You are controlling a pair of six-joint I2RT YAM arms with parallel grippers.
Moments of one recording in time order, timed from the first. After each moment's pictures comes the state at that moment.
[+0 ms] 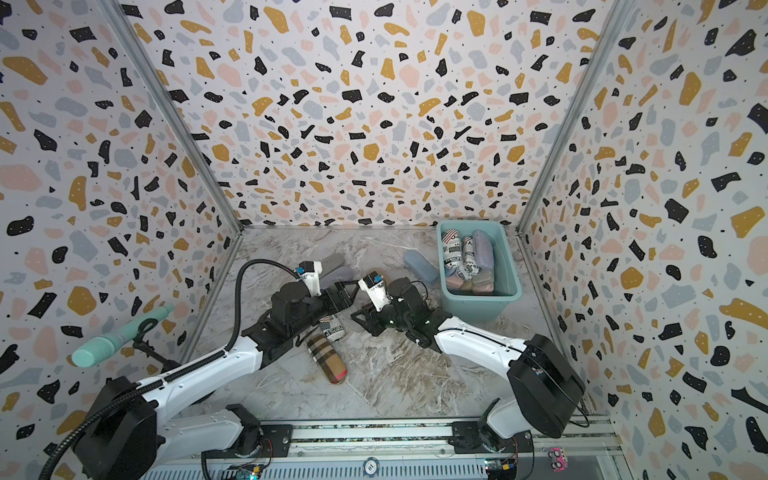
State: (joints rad) left arm -0.61 1.17 0.66 0.23 0.03 -0.80; right arm 0.81 1.44 0.87 0.09 -0.36 0.27
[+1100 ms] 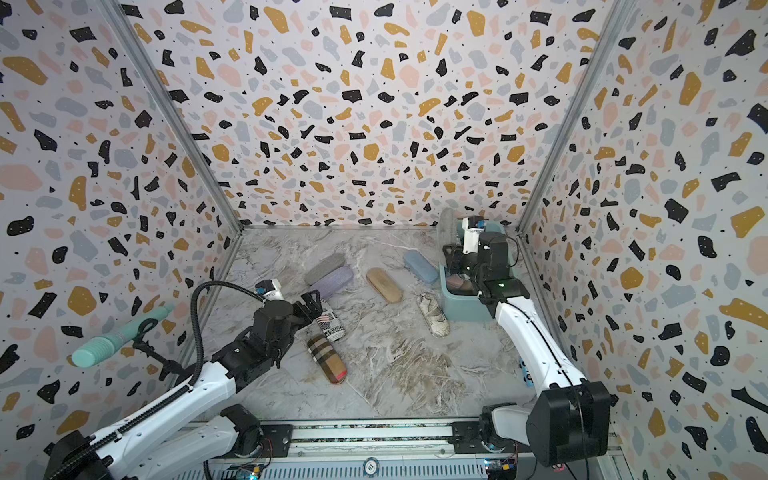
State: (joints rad) left arm -0.59 0.92 0.56 -0.12 -0.43 -0.82; right arm 0.14 1.29 1.10 -0.20 -0.24 0.23
